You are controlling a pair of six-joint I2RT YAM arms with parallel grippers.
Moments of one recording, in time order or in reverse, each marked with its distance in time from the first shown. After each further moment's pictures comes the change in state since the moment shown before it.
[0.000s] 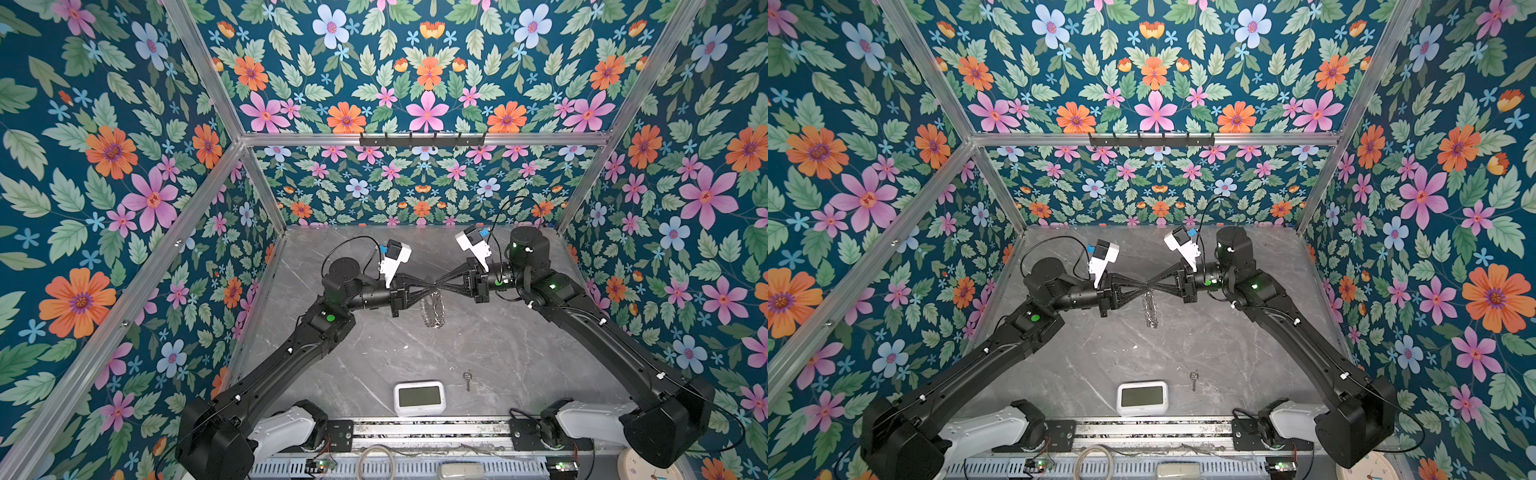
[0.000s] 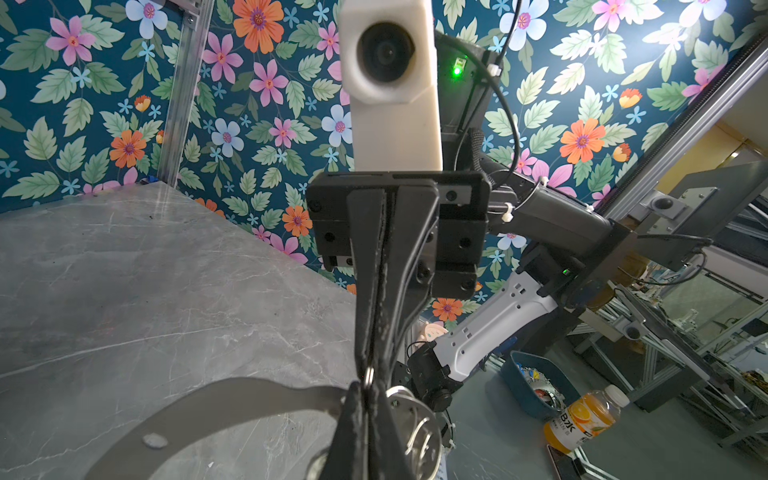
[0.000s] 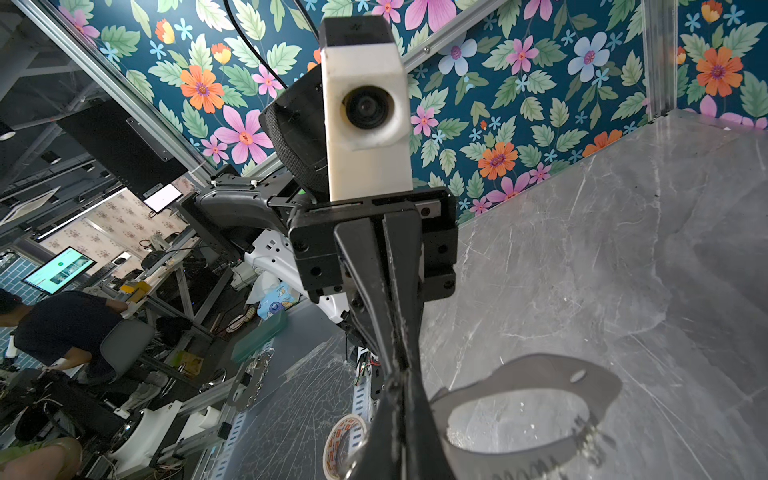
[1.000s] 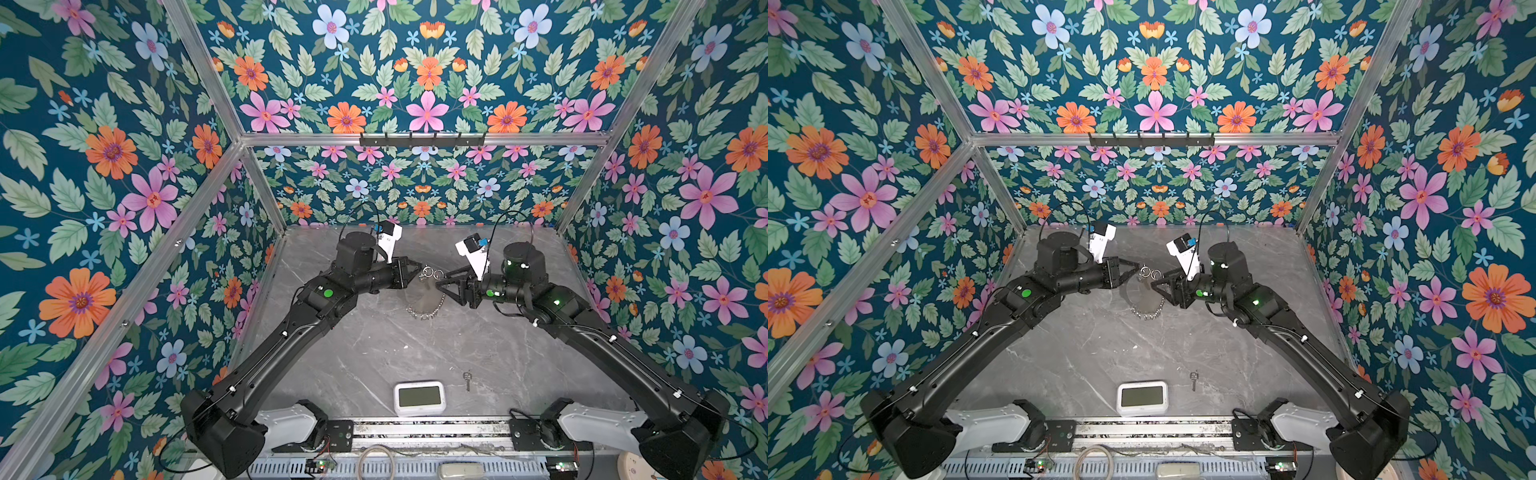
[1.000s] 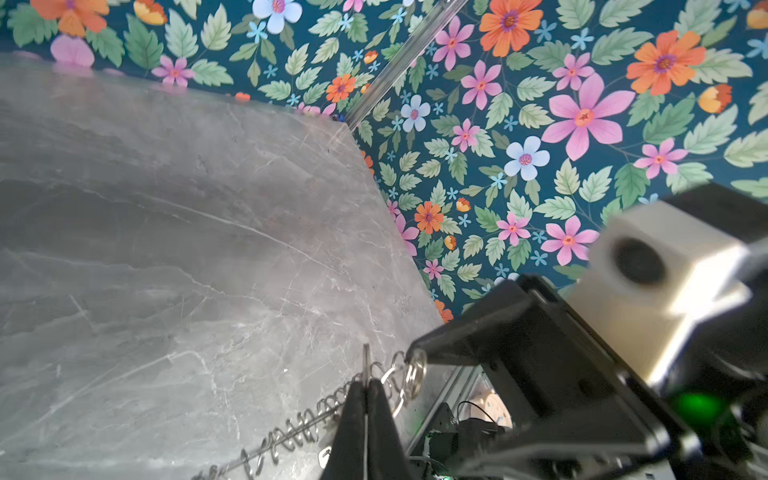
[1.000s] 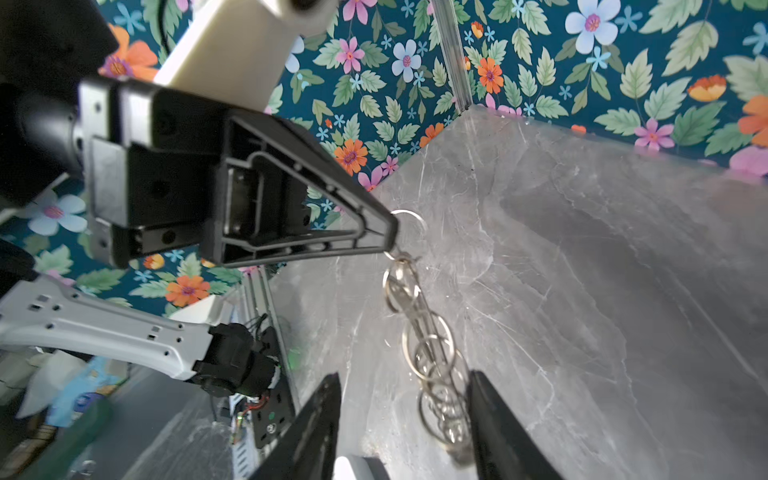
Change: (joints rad) left arm -0.014 0.127 0.385 -0.690 -0.452 -0.140; right arm 0.154 -0.085 -0.036 -0.158 0.645 -0.094
